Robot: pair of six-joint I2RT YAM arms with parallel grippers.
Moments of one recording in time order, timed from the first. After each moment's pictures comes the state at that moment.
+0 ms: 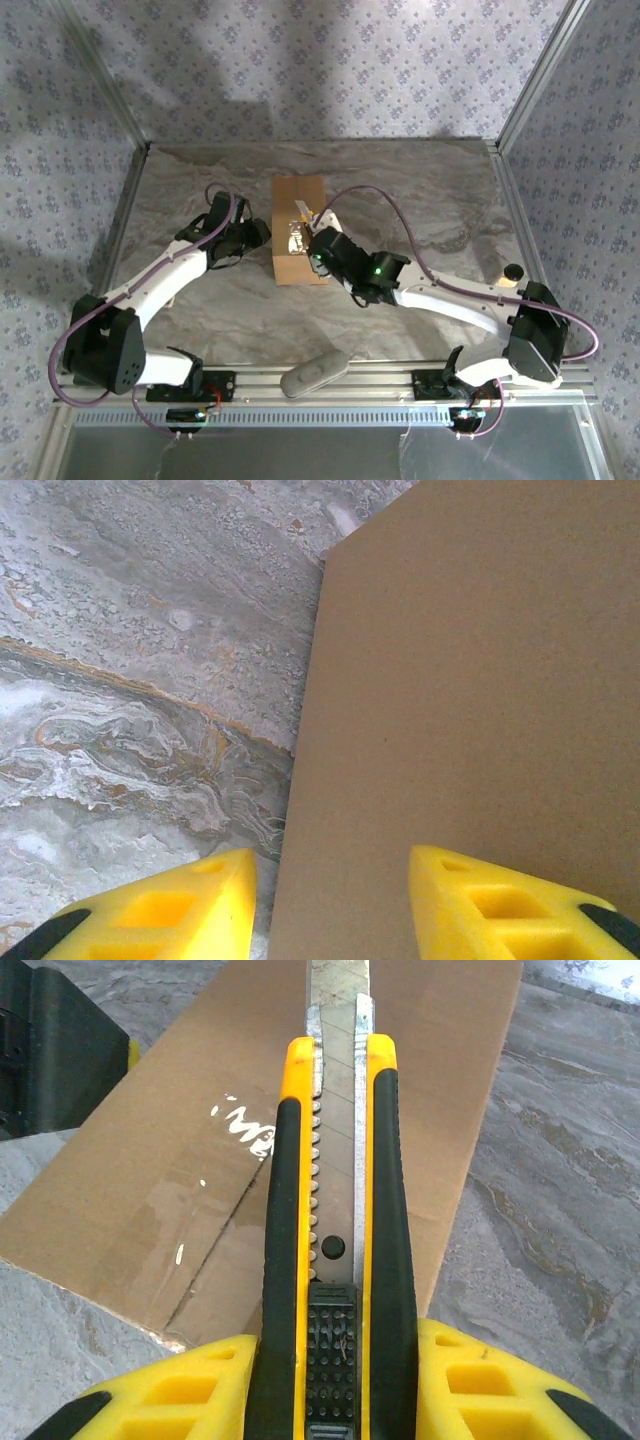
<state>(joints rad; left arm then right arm) -0.42 1.34 0.91 -0.44 0.03 -0.78 1.05 1.40 1.07 -0.37 0.47 0.33</state>
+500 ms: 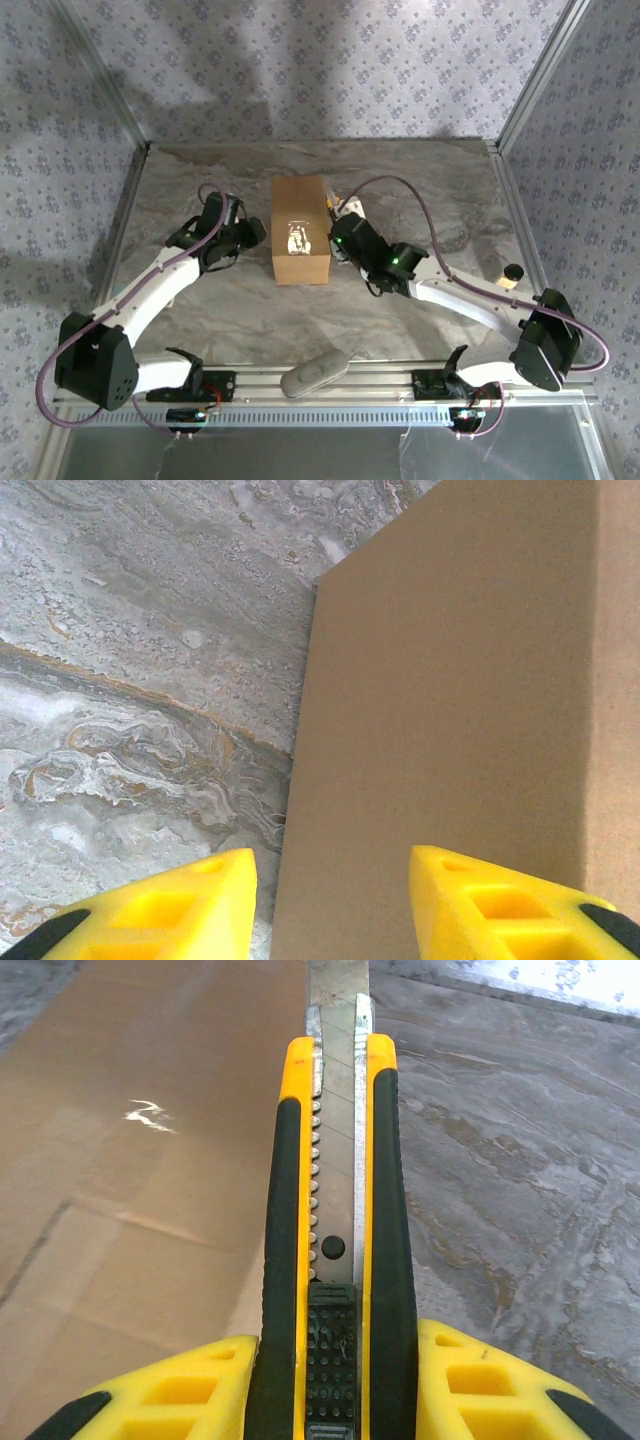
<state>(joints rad) -0.42 1.25 0.91 -0.48 0.01 -0.77 0.90 1.34 1.02 -0.35 0.47 0.33</state>
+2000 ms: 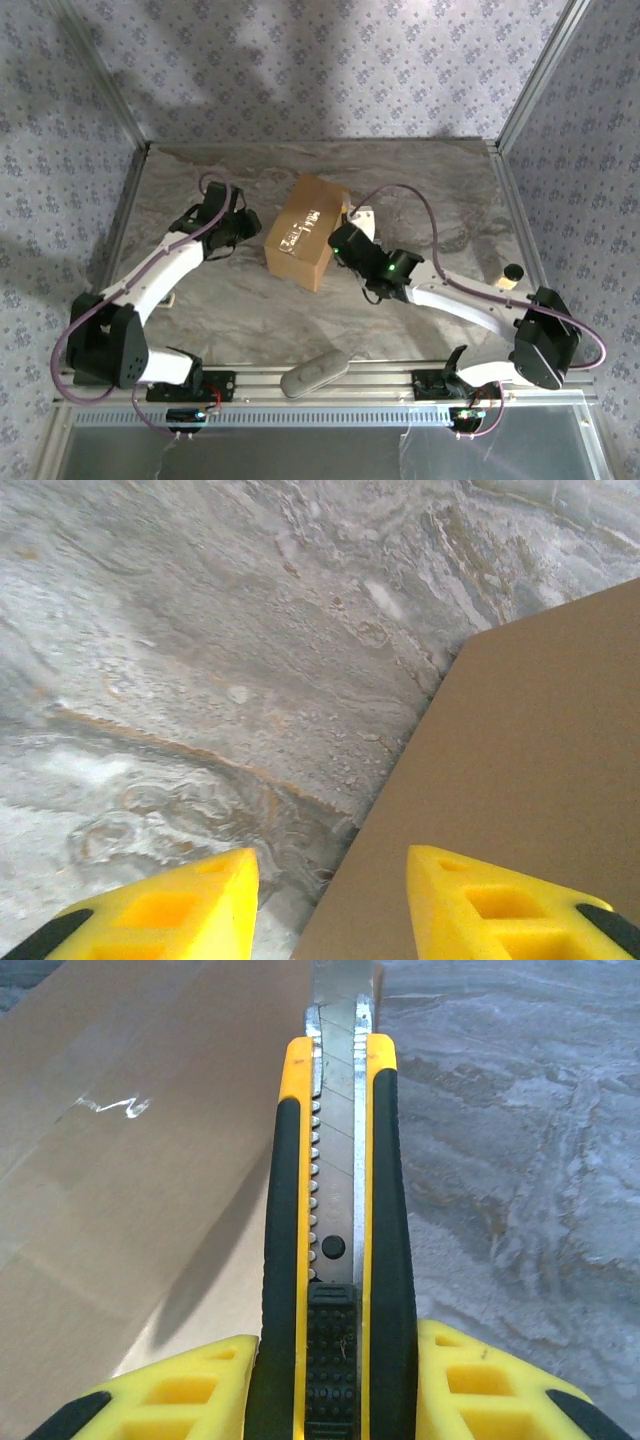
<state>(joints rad) -0.37 1.34 0.99 -0.52 -0.04 -0.68 0.92 1.34 0.98 -0.39 0.55 0.59</state>
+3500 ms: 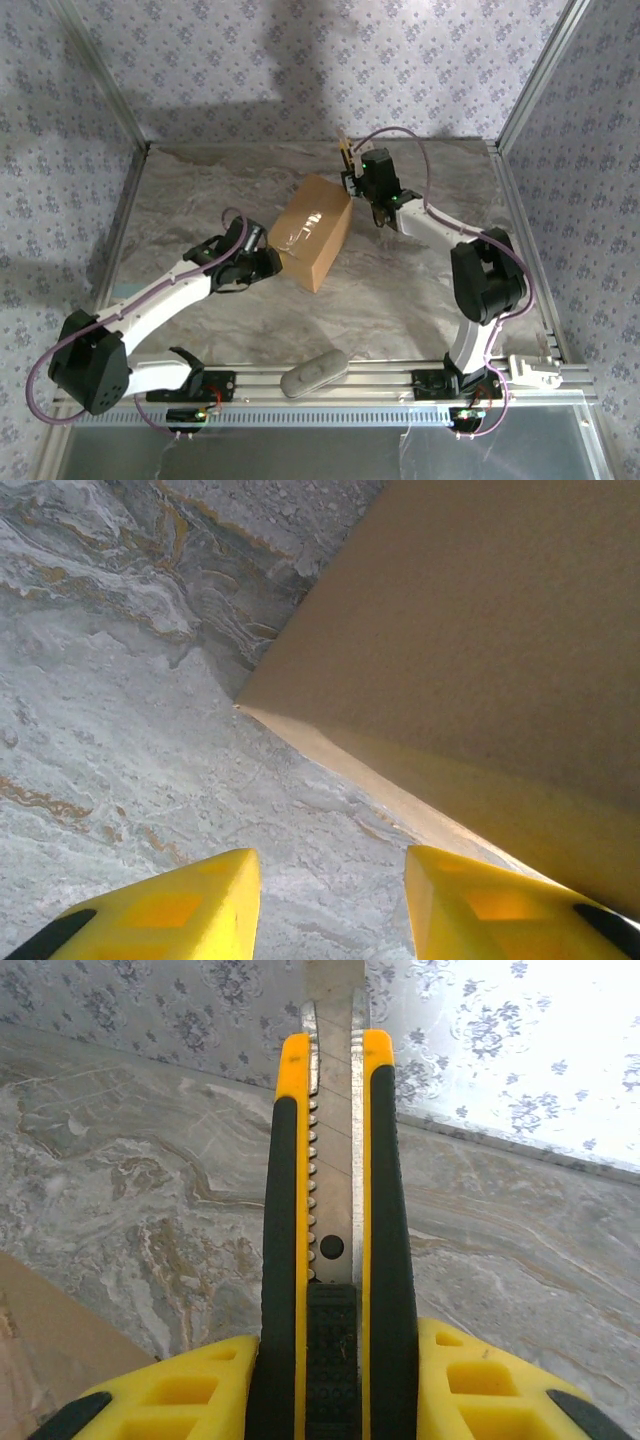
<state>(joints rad) -0.61 1.24 0.82 -0.56 0.03 -0.87 0.48 1.78 1.27 0.05 0.13 0.02</state>
